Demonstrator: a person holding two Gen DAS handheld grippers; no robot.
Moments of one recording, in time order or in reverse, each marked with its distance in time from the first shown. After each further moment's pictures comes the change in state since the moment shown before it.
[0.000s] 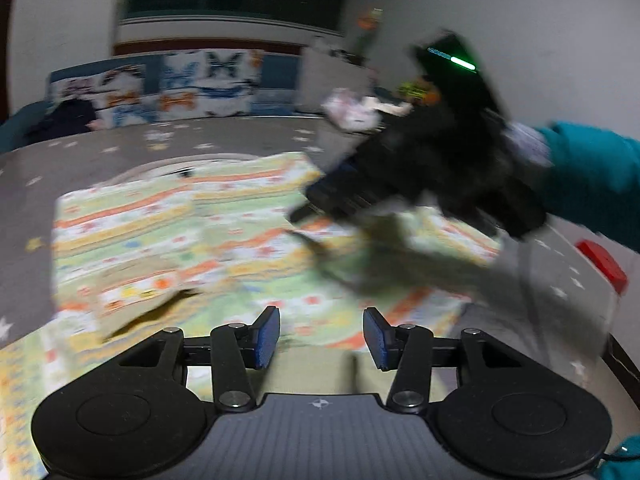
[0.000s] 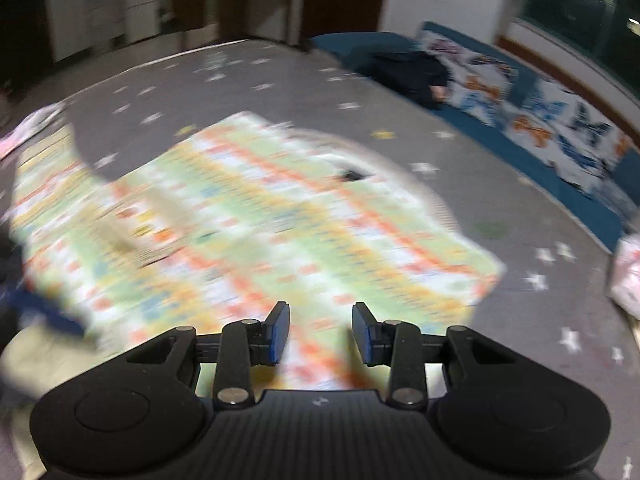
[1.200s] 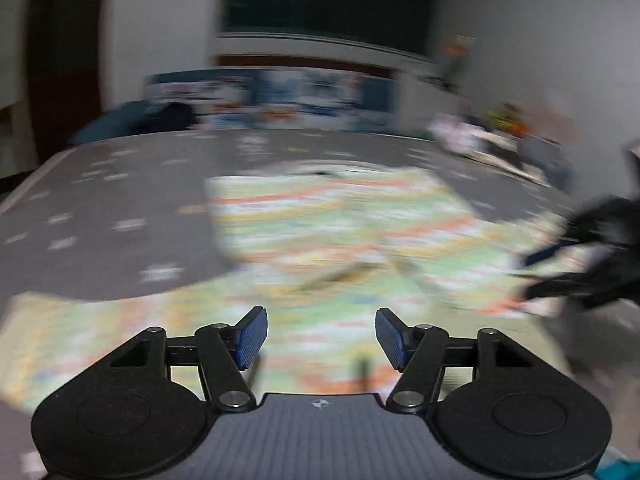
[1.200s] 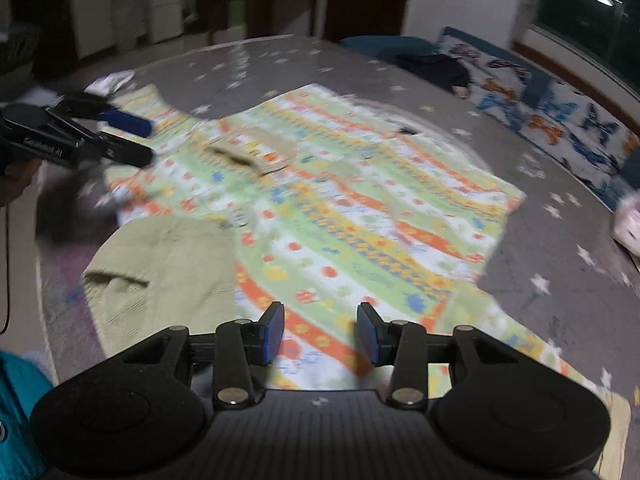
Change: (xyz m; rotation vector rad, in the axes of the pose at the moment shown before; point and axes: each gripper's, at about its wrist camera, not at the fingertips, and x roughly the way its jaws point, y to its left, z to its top) left arm -0.075 0.076 -0.039 -0.142 -0.089 0.333; right arm -0.074 0.049 -0.084 0.037 -0.038 0.005
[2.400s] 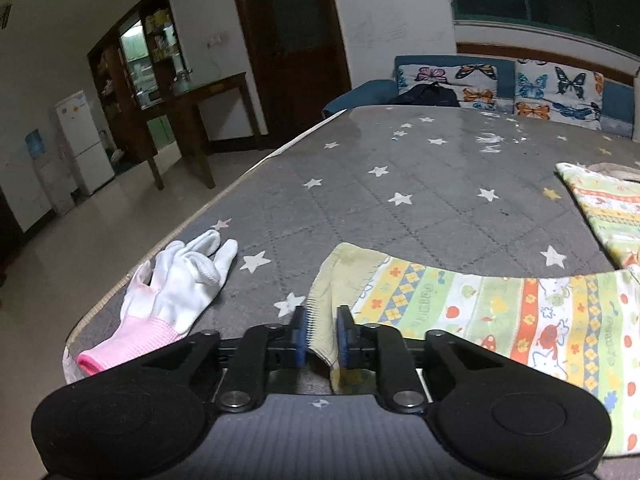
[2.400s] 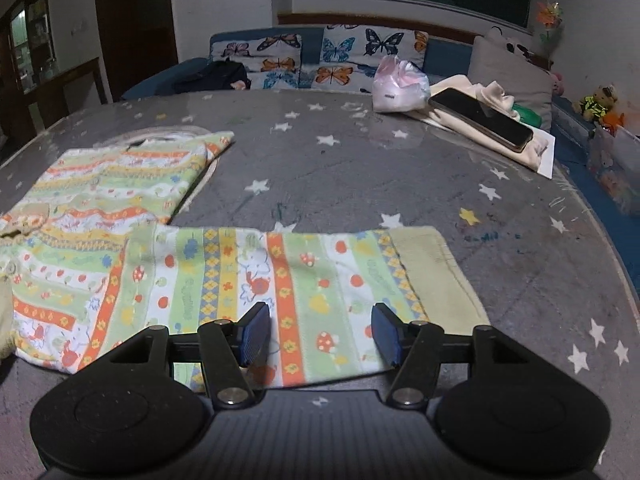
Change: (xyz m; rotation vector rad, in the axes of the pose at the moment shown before) left arm 0.011 0.127 -0.015 -0.163 0.028 0.633; right arm -0.043 -0.124 -0.097 0.525 -0.067 -0.367
